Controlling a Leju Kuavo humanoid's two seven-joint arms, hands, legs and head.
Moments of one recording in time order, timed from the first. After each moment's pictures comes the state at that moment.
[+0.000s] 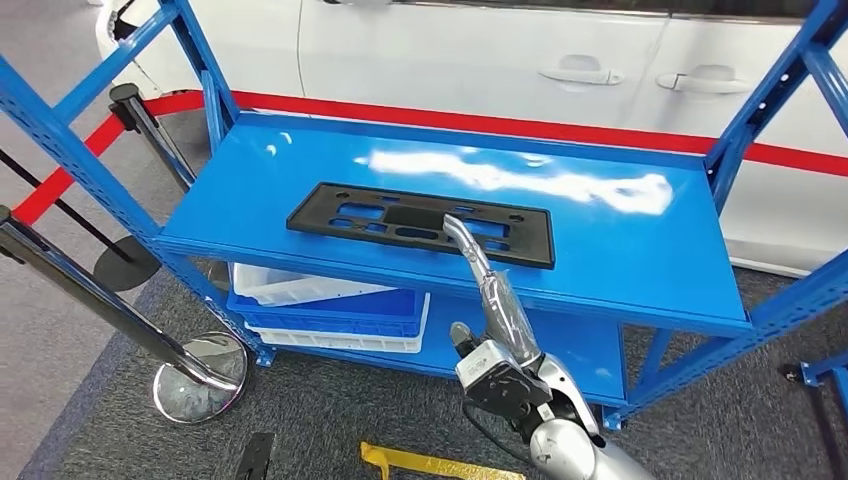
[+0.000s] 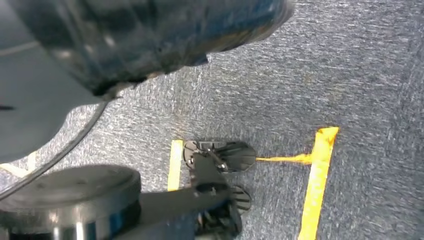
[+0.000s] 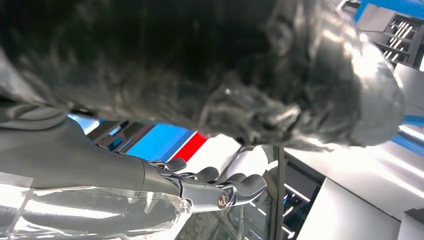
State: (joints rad) left arm -0.12 0.01 -0.79 -0.25 1.03 0.46 -0.37; right arm -0.28 -0.22 0.74 -1.79 0.21 -0.34 -0.06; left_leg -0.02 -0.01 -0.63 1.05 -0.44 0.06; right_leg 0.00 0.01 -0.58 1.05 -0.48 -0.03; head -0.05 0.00
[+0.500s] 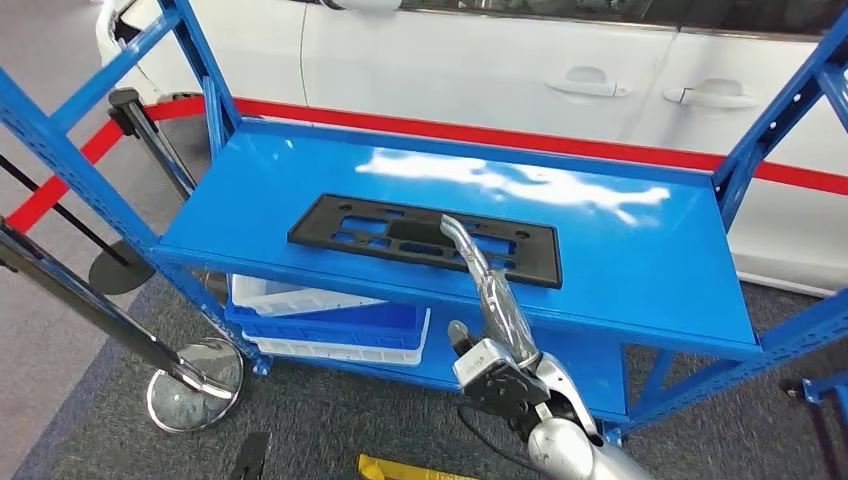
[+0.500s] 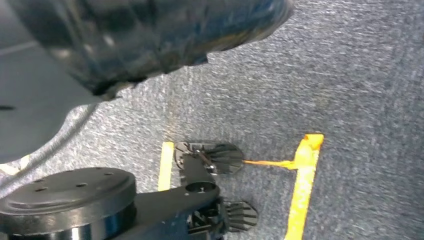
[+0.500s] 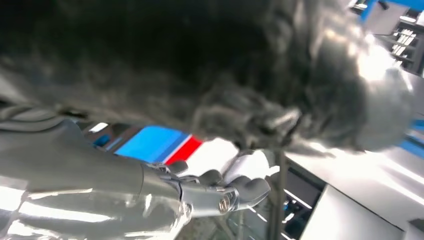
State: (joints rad) left arm -0.12 0.00 -0.79 -0.25 1.03 0.46 -0.37; right arm -0.28 -0.22 0.74 -1.79 0.21 -0.34 -0.06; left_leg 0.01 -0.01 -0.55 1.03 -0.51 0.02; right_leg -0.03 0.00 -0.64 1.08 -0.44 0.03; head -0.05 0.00
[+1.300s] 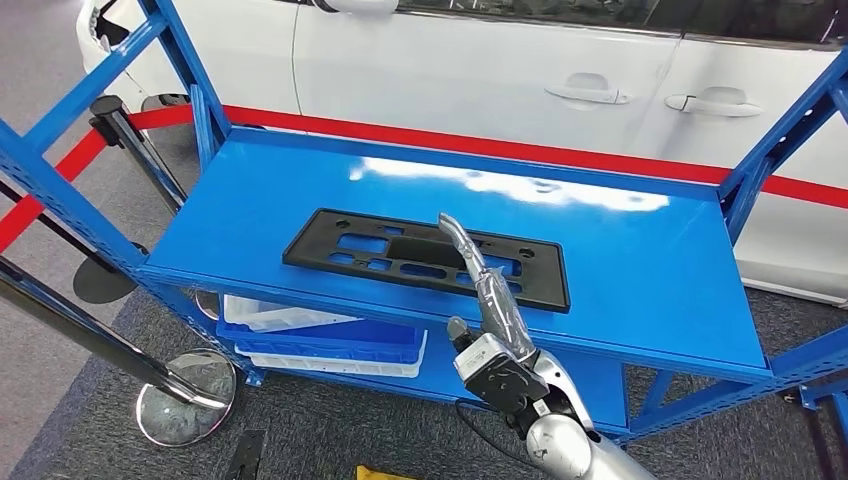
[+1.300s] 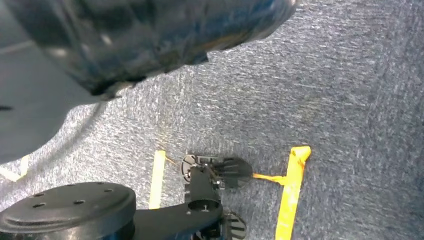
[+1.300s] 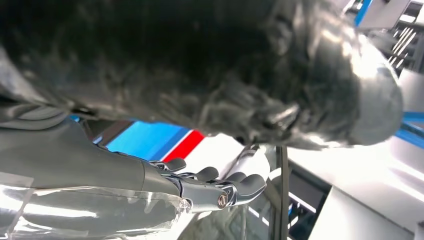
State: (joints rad) left arm -0.13 0.00 -0.80 -0.25 1.03 0.46 -0.37; right arm -0.29 -0.22 0.75 -1.78 0.16 -0.33 -0.07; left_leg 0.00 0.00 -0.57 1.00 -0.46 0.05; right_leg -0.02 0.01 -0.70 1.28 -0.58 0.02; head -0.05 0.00
